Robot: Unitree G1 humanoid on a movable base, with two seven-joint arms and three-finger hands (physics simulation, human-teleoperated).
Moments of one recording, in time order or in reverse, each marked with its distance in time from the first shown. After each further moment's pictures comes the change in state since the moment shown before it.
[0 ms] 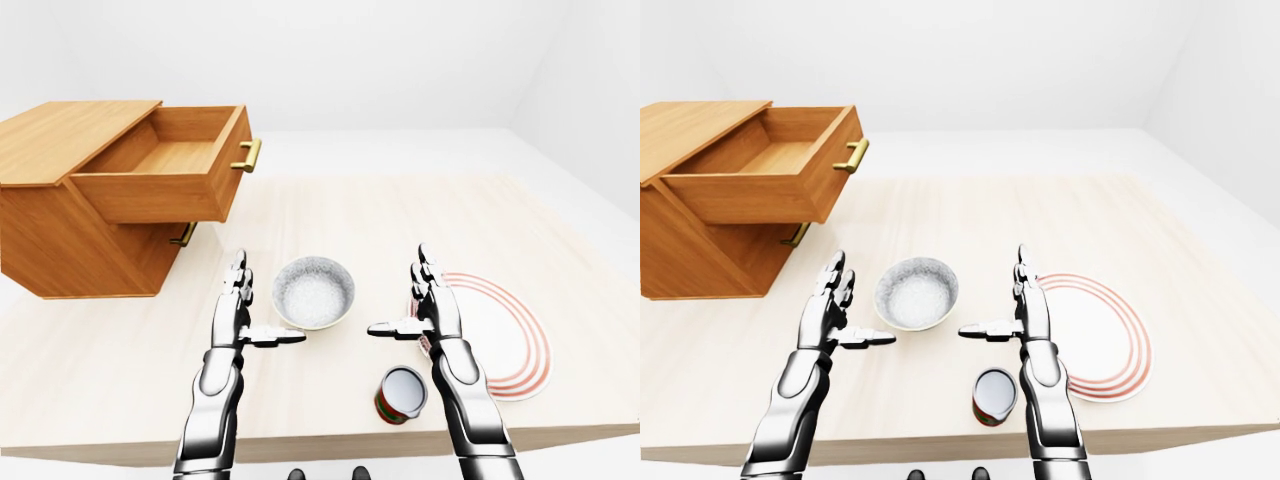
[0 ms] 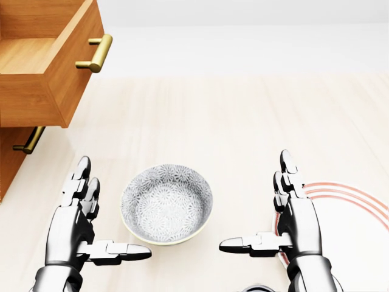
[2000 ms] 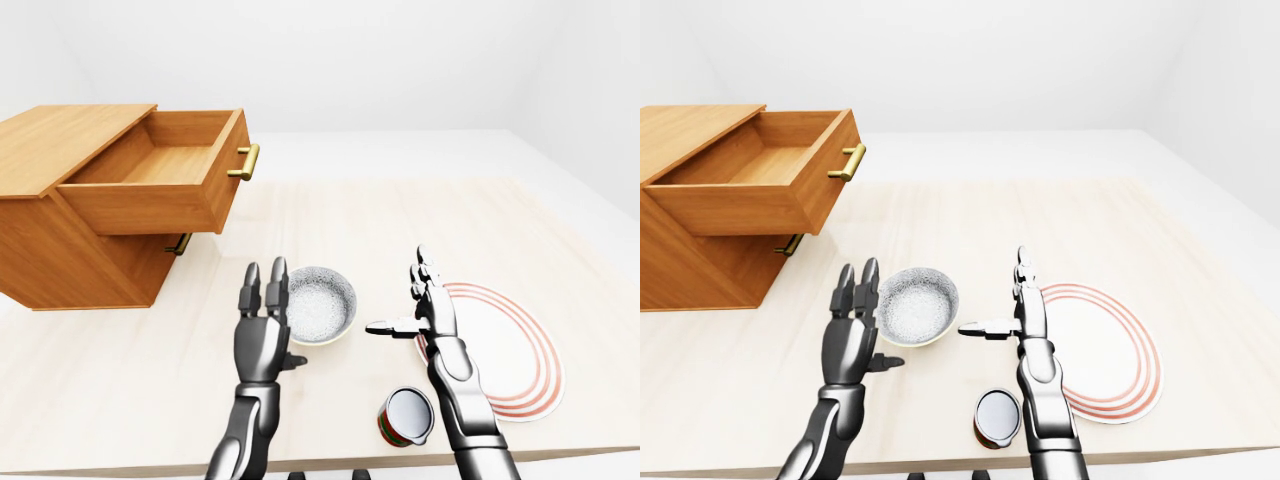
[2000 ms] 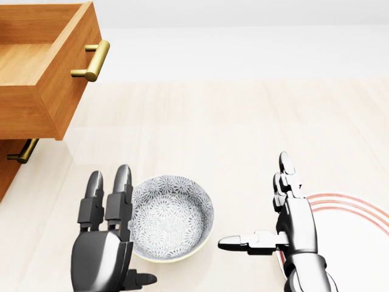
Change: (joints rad) left arm 0.133 0.033 -0.282 0.033 1.094 -0.142 0.572; right arm -0.035 -0.001 0.002 0.096 -0.017 -0.046 -0.032
